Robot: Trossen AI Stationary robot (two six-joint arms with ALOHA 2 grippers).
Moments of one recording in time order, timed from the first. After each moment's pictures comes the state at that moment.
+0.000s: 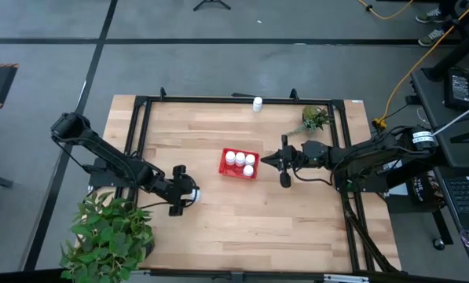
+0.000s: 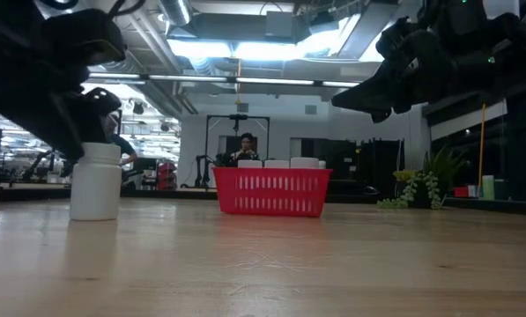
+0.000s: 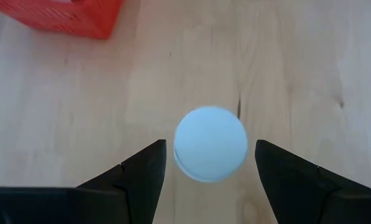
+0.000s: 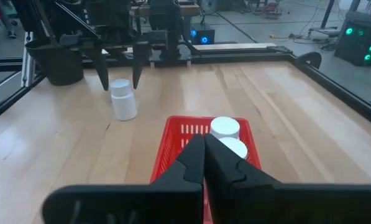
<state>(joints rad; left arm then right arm) -0.47 1.24 0.56 -0.29 -0.31 -0.43 -0.03 1.28 0.32 0.77 0.02 0.02</state>
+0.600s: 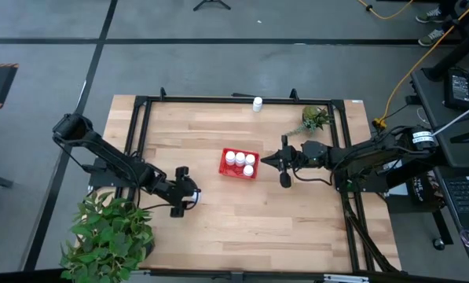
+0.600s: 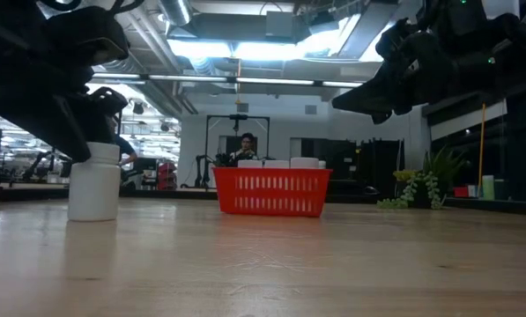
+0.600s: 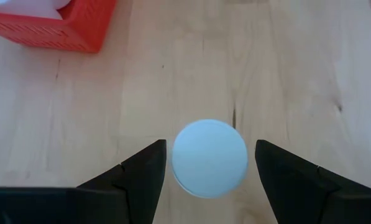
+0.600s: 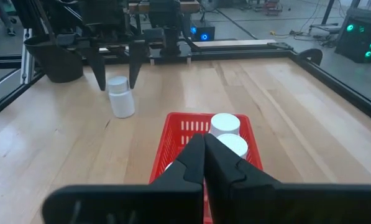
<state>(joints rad) -0.47 1.28 0.56 -0.23 -0.32 -0.38 -0.03 1.28 0.32 0.76 0.02 0.03</state>
